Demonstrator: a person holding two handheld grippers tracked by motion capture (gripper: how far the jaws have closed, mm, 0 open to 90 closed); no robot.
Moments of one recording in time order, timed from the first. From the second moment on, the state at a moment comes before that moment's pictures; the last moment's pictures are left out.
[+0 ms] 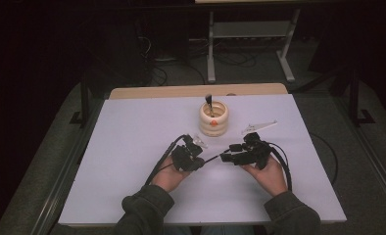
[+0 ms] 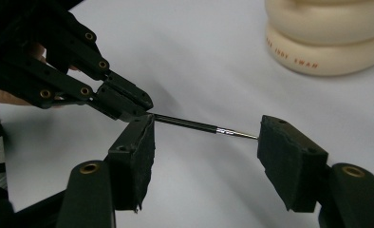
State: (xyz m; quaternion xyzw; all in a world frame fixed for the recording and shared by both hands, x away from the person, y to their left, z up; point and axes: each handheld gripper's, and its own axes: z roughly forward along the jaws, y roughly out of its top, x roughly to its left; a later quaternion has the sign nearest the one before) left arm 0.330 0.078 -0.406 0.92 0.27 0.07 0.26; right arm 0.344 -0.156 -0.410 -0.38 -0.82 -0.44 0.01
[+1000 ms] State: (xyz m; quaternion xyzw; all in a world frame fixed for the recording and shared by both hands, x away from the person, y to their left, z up) left arm 0.317 0.094 -0.366 0.89 0.26 0.12 0.36; right arm 0.362 -0.149 -0.422 -0.39 -0.76 -0.51 0.10
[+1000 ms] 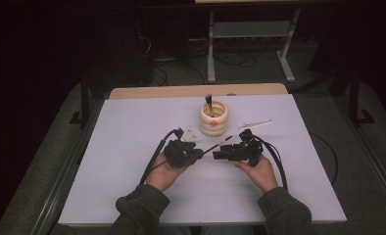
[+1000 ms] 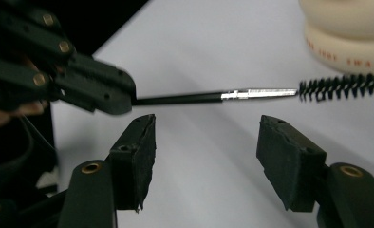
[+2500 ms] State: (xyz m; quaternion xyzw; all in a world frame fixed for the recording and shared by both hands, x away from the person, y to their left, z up) left arm 0.306 0.107 -0.358 0.87 0.24 0.12 0.41; right arm 0.355 -0.127 -0.361 -0.33 -0.76 -0.56 0.09
